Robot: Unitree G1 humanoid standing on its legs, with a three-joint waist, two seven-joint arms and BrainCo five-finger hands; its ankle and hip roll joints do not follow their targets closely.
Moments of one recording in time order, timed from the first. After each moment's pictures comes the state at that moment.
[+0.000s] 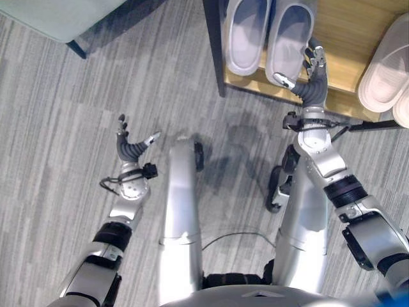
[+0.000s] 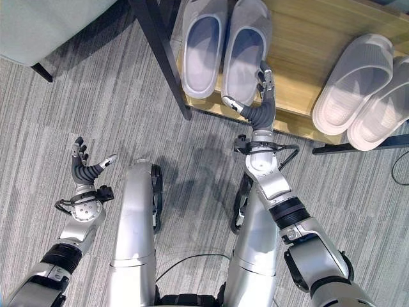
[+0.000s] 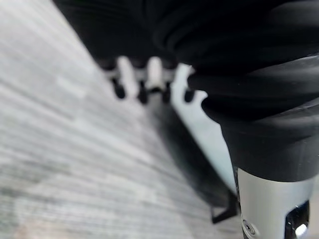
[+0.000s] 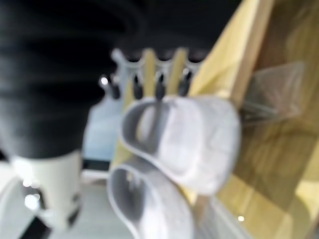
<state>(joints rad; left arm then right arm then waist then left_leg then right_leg) -0.31 0.48 -0.22 0.53 -0.33 -0.38 0.60 -0.67 -0.44 0.34 0.28 0.26 -0.25 -0.56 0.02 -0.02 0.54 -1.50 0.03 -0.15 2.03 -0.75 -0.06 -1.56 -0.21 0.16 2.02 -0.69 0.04</state>
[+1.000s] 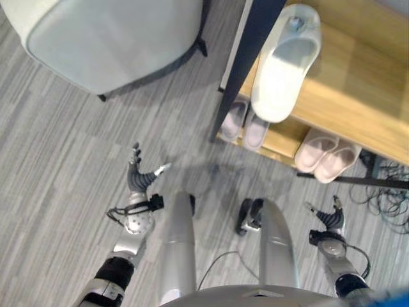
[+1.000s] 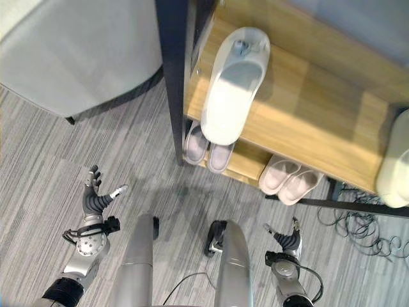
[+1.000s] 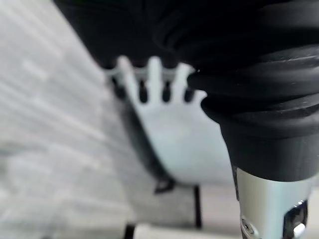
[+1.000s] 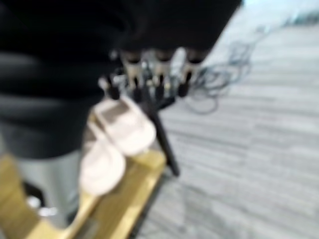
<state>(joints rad) -0.06 0.41 -0.29 0.49 -0.24 -0.44 0.49 -0.09 -0.26 0.12 1.01 0.14 -0.28 -0.54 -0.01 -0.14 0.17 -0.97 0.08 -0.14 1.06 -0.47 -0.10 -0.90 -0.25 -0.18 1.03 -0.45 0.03</state>
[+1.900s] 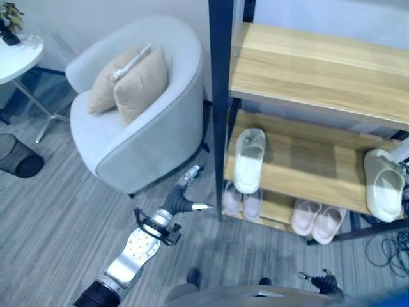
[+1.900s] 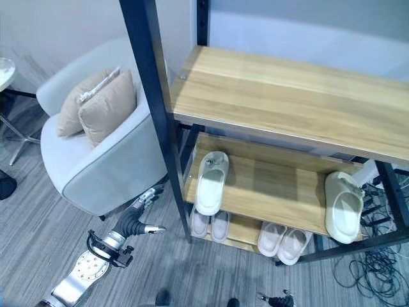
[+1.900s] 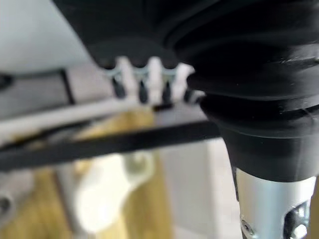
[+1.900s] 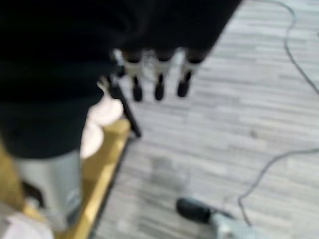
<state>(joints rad) 0.16 0.61 -0.46 -0.07 -0.32 -0.36 0.00 0.00 -0.22 0.08 1.32 0.08 -0.09 -0.33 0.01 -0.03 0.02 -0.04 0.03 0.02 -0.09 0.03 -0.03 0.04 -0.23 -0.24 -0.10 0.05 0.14</state>
